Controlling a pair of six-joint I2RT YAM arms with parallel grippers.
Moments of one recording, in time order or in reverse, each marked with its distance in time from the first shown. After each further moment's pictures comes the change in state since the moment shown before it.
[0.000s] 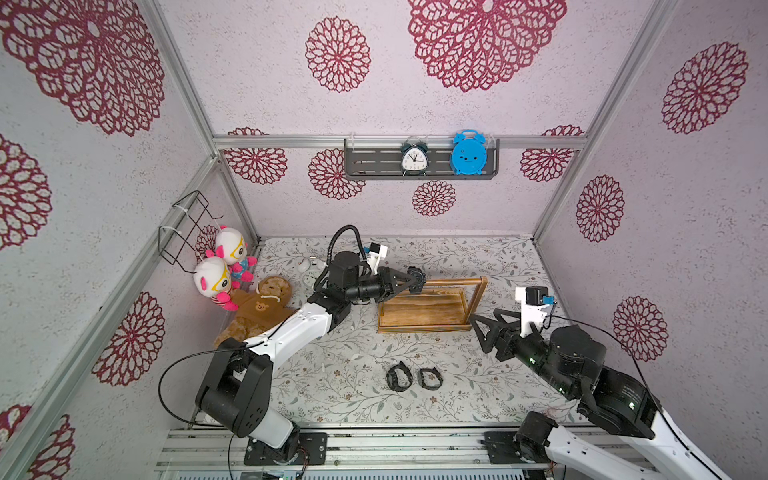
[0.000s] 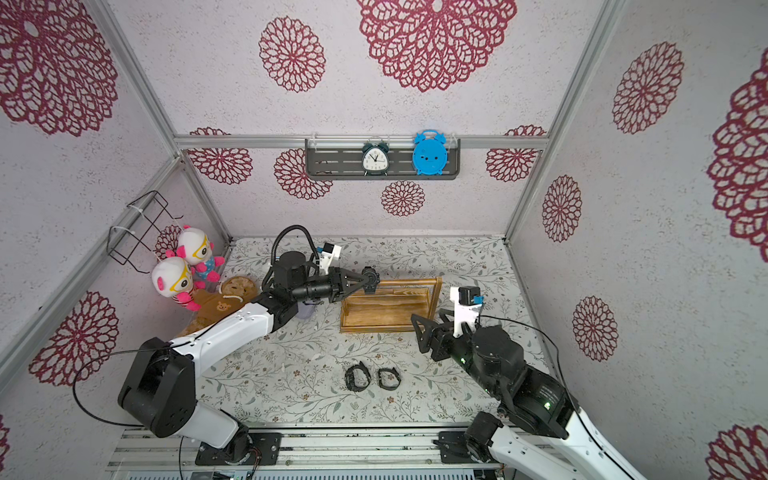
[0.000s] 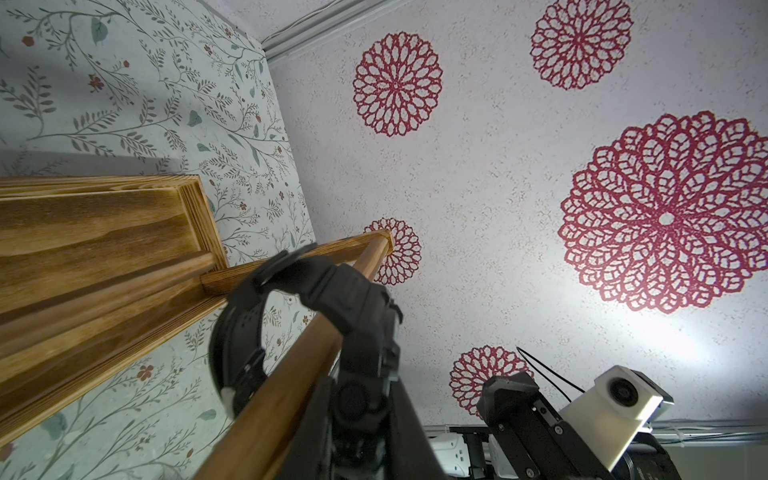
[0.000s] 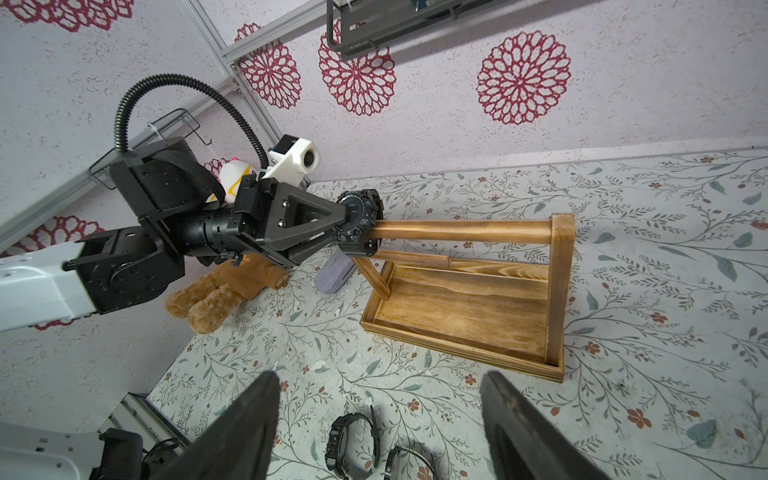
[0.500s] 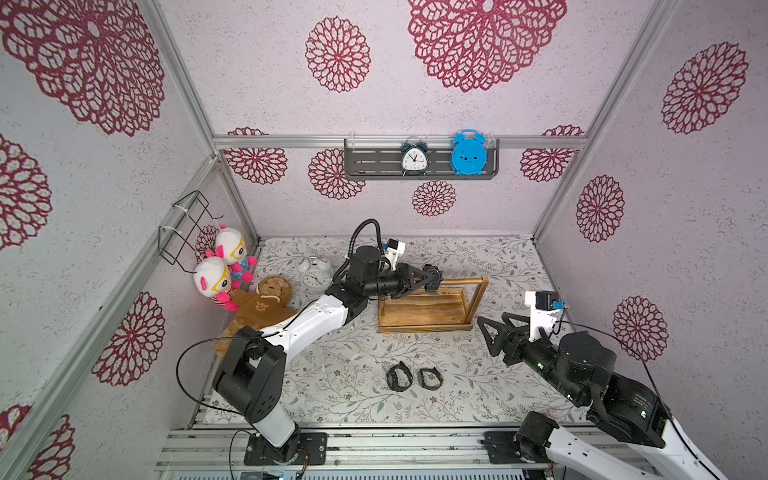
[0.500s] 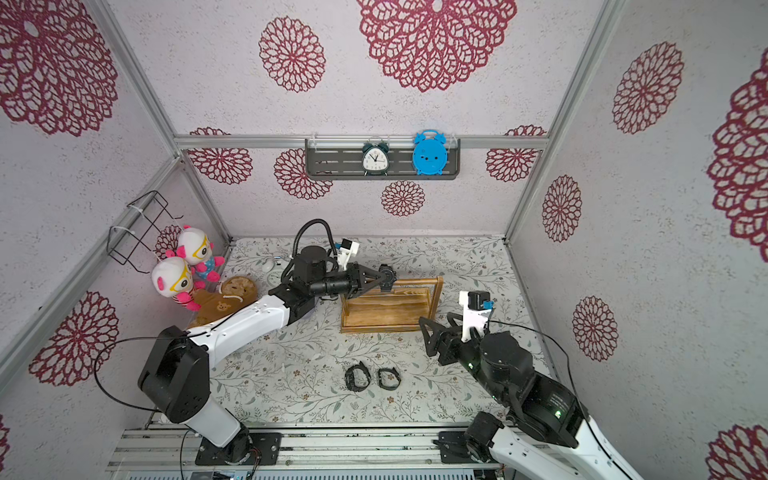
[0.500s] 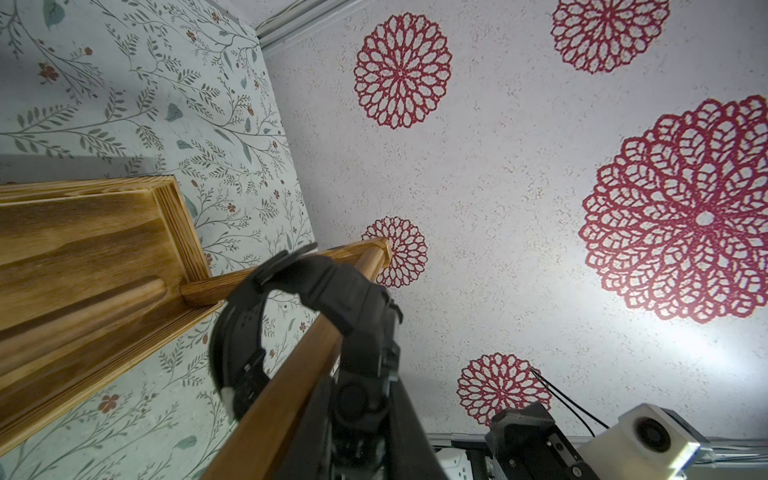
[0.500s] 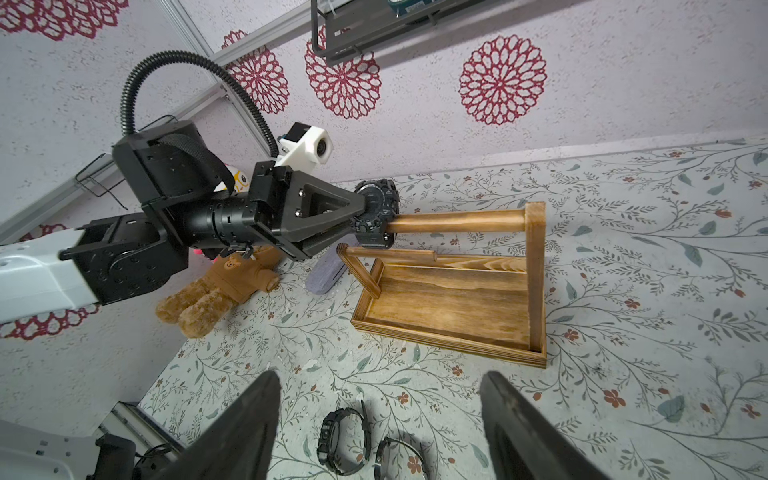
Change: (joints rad) left arm -0.099 0.106 0.162 -0.089 -0.093 0.021; right arm 0.000 -0.044 -0.002 -0.052 0.029 0.018
